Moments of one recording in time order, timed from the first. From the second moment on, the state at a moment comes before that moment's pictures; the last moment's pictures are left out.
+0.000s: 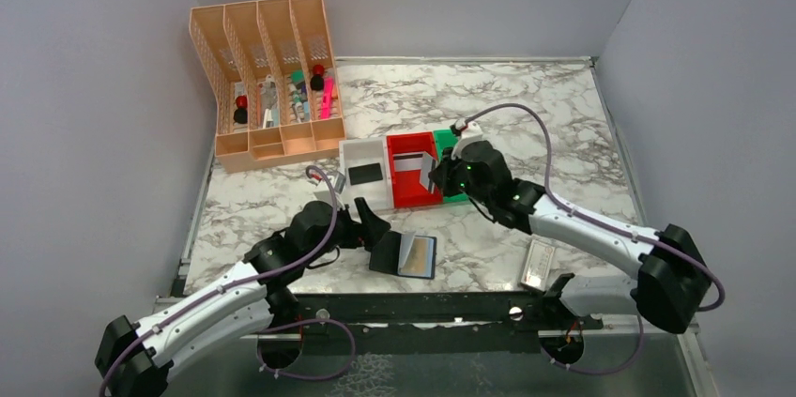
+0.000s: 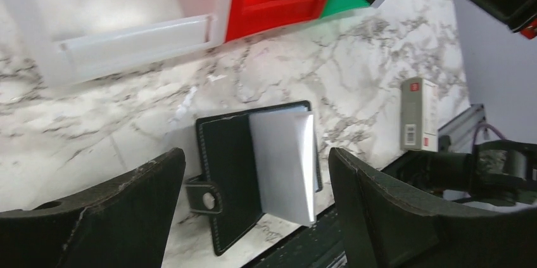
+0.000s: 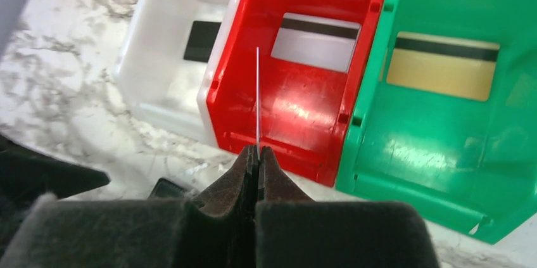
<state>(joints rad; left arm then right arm) -0.83 0.65 0.35 -0.14 -0.07 -0.79 0.78 1.21 0.75 0.01 0.12 0.45</state>
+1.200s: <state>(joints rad) -0.83 0.37 0.30 -0.37 -0.18 -0.79 0.90 1.93 1.16 0.15 0.69 -0.29</state>
